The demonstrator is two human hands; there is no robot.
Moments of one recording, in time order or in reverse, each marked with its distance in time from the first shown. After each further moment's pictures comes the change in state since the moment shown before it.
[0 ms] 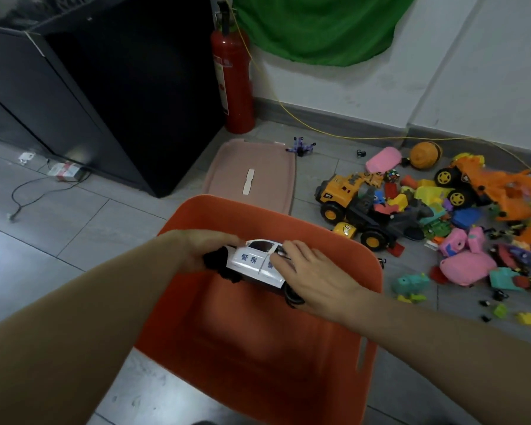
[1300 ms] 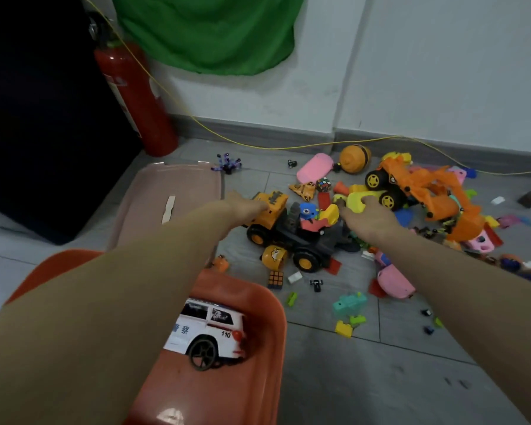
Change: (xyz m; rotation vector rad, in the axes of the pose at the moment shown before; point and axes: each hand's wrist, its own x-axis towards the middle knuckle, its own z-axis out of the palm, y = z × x) left_hand 0.107 0.181 0.146 0.308 0.194 0.181; right_hand -0.055 0.259 0.020 0.825 0.083 1.250
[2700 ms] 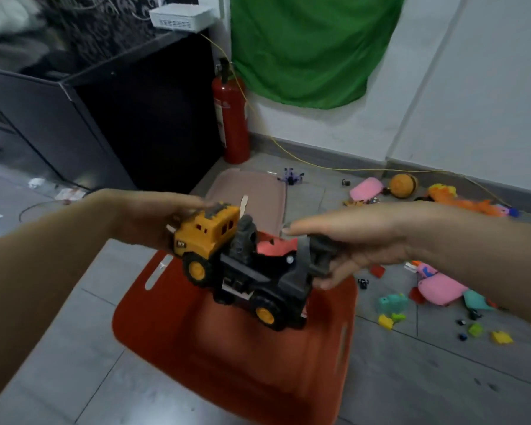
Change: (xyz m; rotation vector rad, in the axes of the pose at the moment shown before) left_hand -0.209 -0.138 -0.199 -0.151 -0.168 -0.063; right_hand -0.258 -0.150 -0.030 0.152 -0.950 -0.194
